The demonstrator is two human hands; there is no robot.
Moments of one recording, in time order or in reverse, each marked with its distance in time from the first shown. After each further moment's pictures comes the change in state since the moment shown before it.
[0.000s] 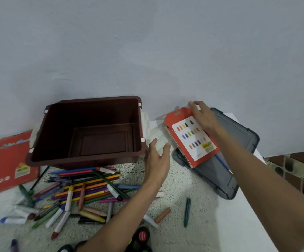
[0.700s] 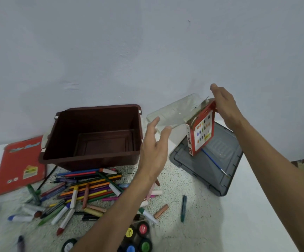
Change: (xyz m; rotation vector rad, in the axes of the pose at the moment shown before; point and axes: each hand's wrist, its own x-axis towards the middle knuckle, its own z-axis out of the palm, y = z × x) left_hand -0.052 0.066 -0.033 -0.123 -0.043 0.347; right_hand -0.040 -0.039 -0.086 0.256 0.194 -0.080
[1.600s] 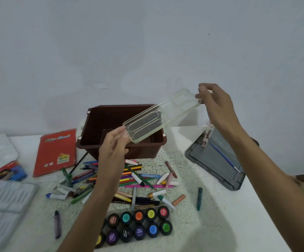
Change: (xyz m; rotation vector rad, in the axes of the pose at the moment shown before) left_hand -0.071 0.000 -0.138 -0.065 0.266 0.087; right_hand -0.130 -0.095 0.054 0.059 -0.005 -0.315
